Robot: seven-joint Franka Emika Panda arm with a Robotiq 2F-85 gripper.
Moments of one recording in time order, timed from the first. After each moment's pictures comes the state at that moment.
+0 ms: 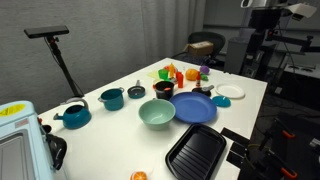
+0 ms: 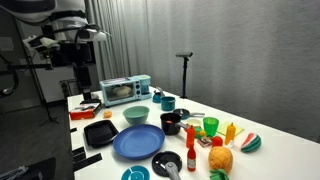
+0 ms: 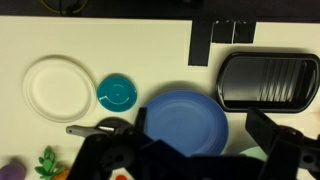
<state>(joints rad) 0.01 -0.55 0.02 -2.48 0.03 1.93 -0.04</state>
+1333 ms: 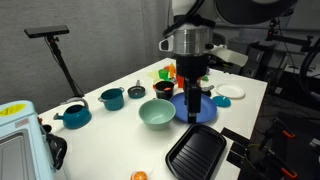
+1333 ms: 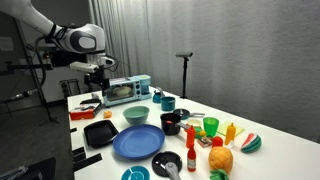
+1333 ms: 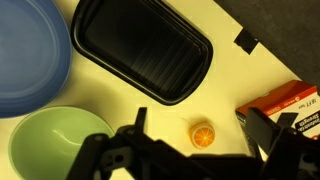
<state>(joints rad) 0.28 0.05 0.26 -2.08 0.15 2.09 -0.18</state>
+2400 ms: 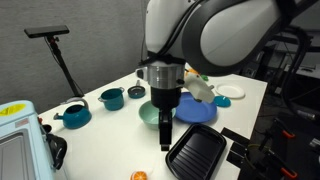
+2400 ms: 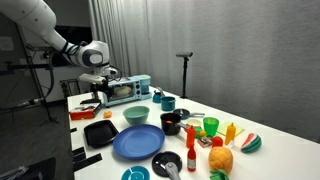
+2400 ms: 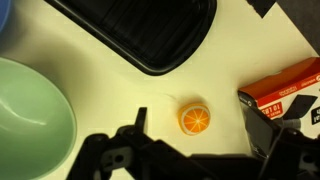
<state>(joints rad) 0.33 0.31 0.31 -1.94 0.08 2.26 -0.14</state>
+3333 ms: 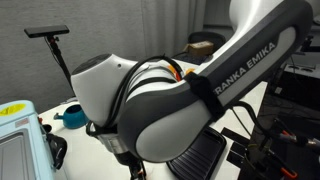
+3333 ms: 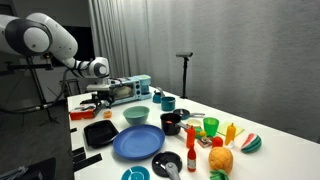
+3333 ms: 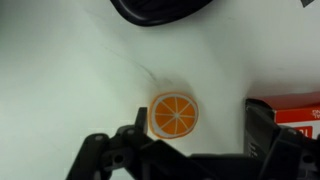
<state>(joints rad) 0.52 0.73 0.30 -1.47 -0.20 2.04 -0.16</state>
